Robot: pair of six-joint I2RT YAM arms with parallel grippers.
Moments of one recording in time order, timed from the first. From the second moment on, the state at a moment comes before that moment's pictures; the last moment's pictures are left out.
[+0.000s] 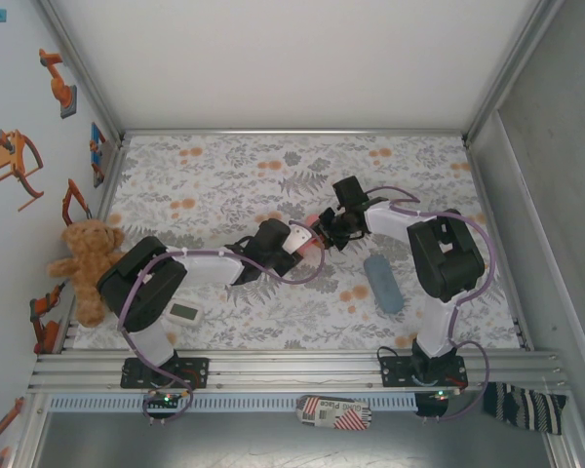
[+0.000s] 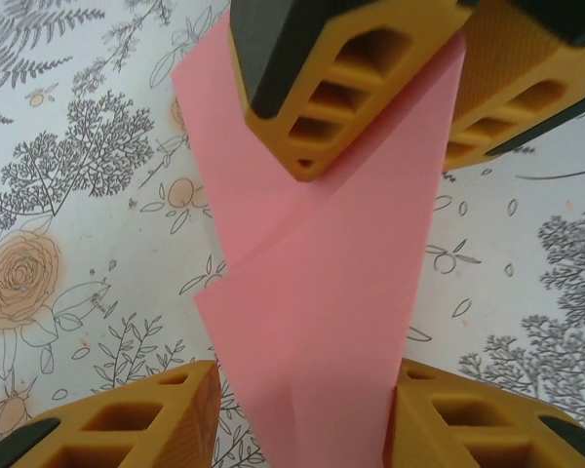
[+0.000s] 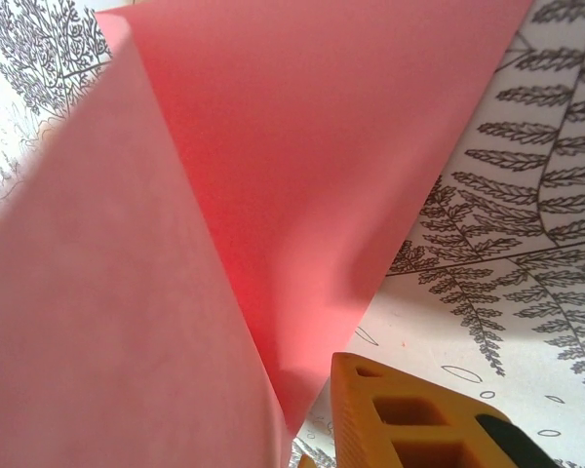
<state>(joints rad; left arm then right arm) -0.88 1.73 0.83 0.14 -0.11 0.19 0.46 1.90 1.15 -0.34 -0.53 1.22</state>
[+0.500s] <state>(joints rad) -0.89 1.76 0.83 0.13 -0.07 0.18 0.46 1.90 1.15 -0.34 -0.54 1.22</state>
